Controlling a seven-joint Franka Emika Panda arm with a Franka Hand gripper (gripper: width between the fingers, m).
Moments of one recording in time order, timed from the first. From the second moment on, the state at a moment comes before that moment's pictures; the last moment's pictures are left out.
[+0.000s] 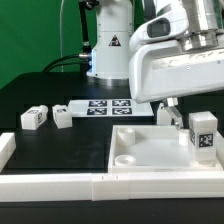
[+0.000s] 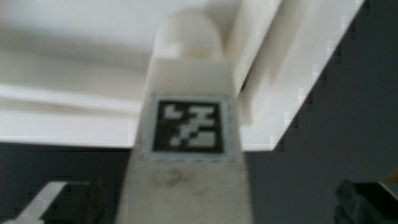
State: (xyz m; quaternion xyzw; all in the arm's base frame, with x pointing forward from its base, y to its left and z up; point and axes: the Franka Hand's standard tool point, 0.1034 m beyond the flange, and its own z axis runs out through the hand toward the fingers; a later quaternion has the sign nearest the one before) arm 0.618 0.116 0.086 -0.98 -0.09 -0.18 0.07
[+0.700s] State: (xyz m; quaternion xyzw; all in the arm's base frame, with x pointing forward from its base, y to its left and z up) arm 0.616 0.100 0.073 -1.00 -0.02 -0.01 0.09
